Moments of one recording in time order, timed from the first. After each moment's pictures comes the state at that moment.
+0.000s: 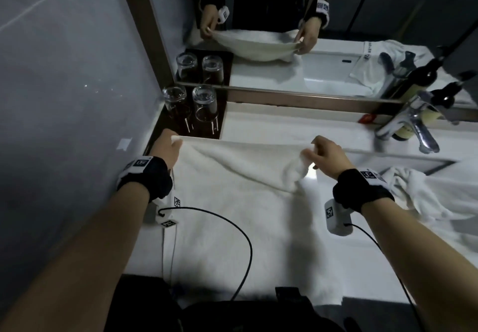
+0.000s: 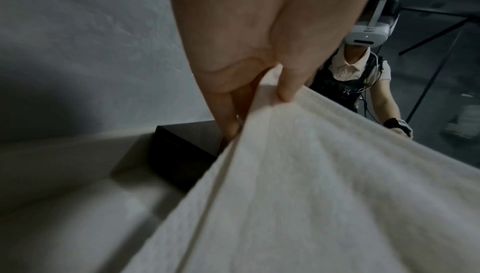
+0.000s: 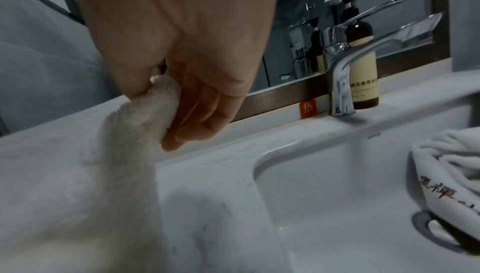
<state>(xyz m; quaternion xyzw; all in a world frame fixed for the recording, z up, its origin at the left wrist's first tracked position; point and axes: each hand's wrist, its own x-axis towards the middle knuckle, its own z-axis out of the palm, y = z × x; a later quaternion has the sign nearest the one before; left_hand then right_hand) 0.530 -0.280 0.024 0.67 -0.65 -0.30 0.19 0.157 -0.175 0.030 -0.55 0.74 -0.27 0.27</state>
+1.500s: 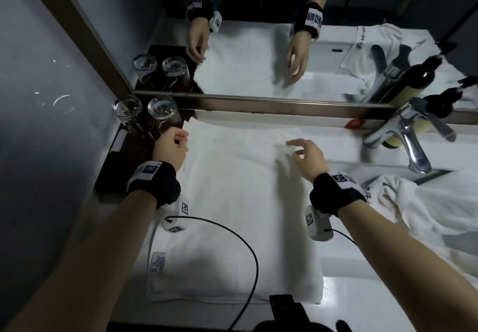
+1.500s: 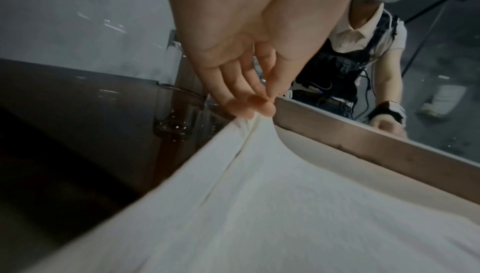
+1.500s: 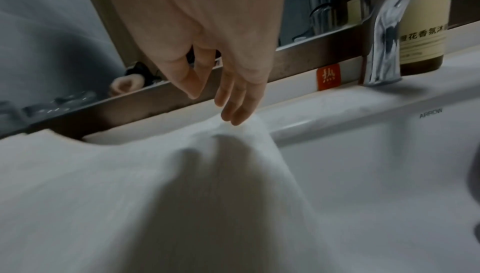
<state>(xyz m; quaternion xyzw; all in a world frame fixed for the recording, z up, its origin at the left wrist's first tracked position) 0.414 -0.330 0.001 0.65 -0.62 -0.32 0.30 0.106 -0.237 -0.003 -0.51 0.77 -0.27 0.29</state>
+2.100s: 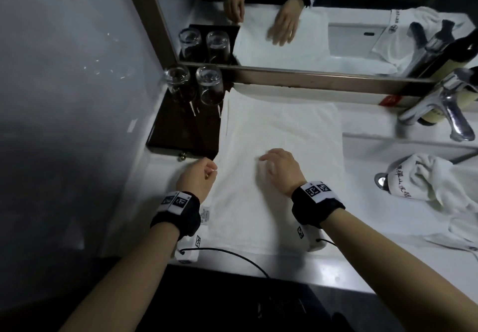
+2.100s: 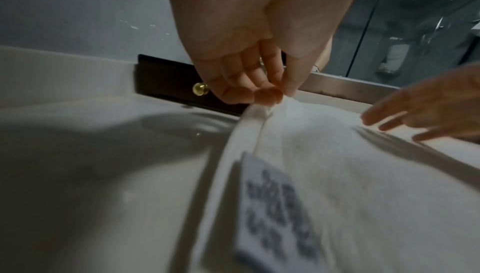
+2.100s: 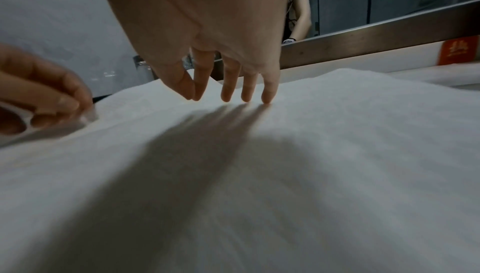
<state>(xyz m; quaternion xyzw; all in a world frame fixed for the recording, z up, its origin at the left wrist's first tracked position) 0.495 -0.198 -0.039 0.65 -0.66 -0.34 0.16 0.262 -0.171 -0.034 -0.66 0.69 -0.13 0.27</state>
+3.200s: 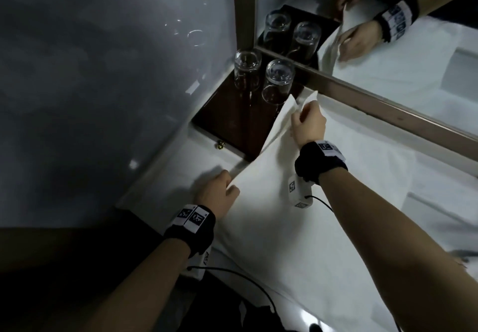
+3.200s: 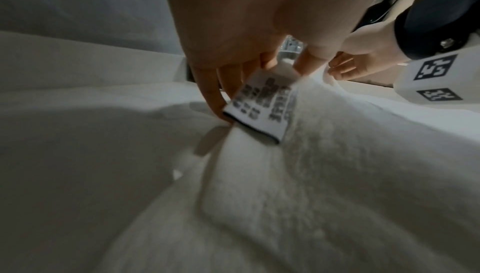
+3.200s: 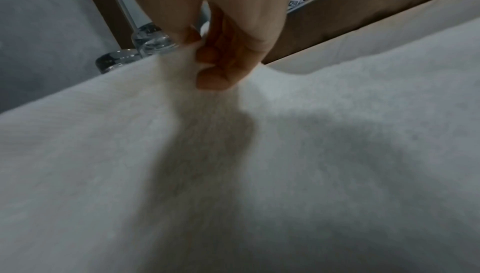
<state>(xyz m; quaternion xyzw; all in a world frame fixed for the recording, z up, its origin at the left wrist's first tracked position) 0.486 -0.163 -0.041 0.76 -0.57 -0.29 0.09 0.306 -0.344 -0.030 -0.59 0.68 -0.33 0.29</state>
